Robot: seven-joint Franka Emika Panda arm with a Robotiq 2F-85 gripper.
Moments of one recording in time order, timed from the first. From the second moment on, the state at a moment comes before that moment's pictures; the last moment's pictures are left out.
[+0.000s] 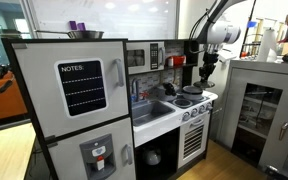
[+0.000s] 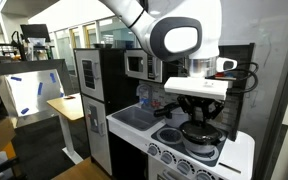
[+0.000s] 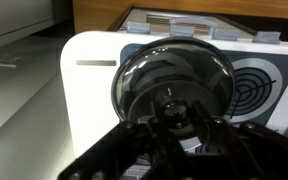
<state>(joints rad) -0.51 0.54 -0.07 -1.75 0.16 2.46 -0.76</state>
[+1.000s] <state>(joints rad) -0.47 0.27 -0.14 -2.07 0.16 2.46 -0.76</state>
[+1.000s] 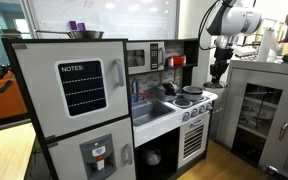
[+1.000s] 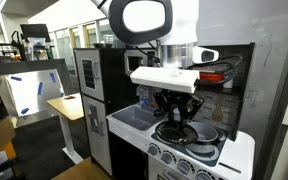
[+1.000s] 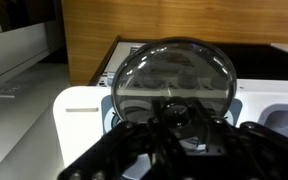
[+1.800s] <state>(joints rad) -0.36 0.20 -0.18 -2.15 0.02 2.43 -0.64</state>
